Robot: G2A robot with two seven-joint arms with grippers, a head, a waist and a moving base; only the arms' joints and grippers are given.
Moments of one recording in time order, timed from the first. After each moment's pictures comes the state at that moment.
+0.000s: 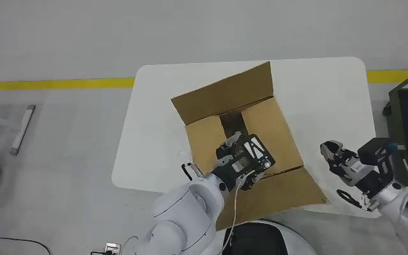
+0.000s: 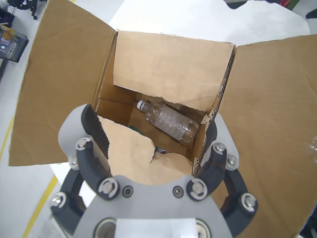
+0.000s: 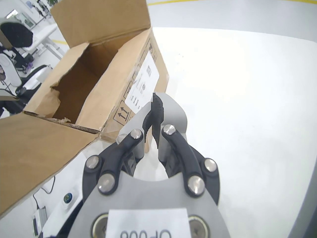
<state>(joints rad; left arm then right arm) 1.00 -1.34 -0.90 -2.24 1.43 -0.35 -1.17 -1.78 -1.07 1.80 -2.10 -0.78 -0.42 0.33</state>
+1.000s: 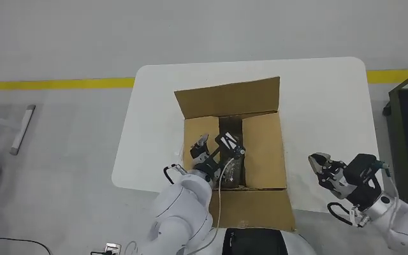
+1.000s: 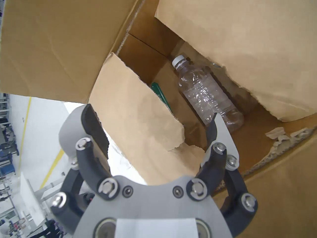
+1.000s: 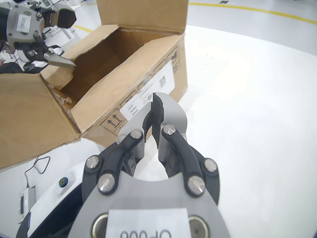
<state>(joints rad) 1.07 -1.33 -0.94 -2.17 1.71 -0.34 -1.28 -1.87 -1.07 1.79 -2.18 -0.93 -0.47 0.18</state>
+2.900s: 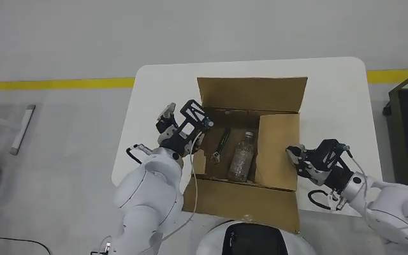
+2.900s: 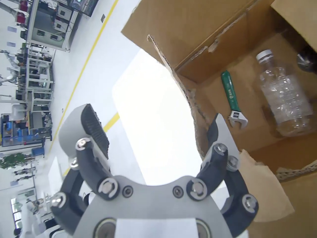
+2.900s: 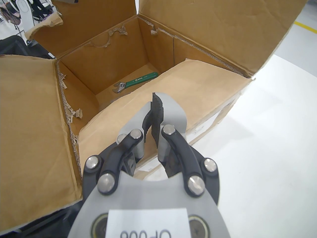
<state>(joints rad) 0.97 -1.35 -1.16 -2.22 1.74 -0.47 -1.23 -1.63 -1.06 1.63 -2.14 -0.96 -0.49 0.41</state>
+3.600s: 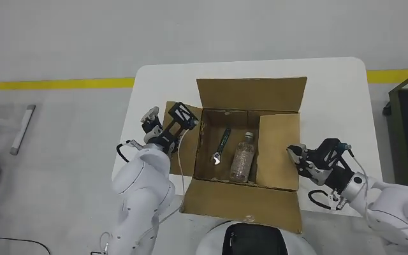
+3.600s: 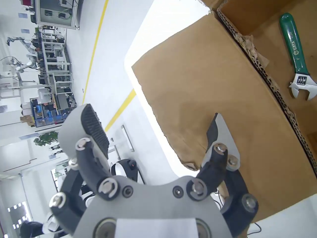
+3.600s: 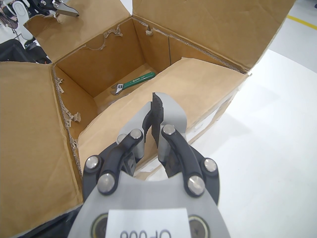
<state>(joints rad) 1.01 -1.33 -1.22 -2.12 1.89 -0.56 -1.21 -1.64 -1.06 1.63 -2.15 -0.94 -0.46 0.41</state>
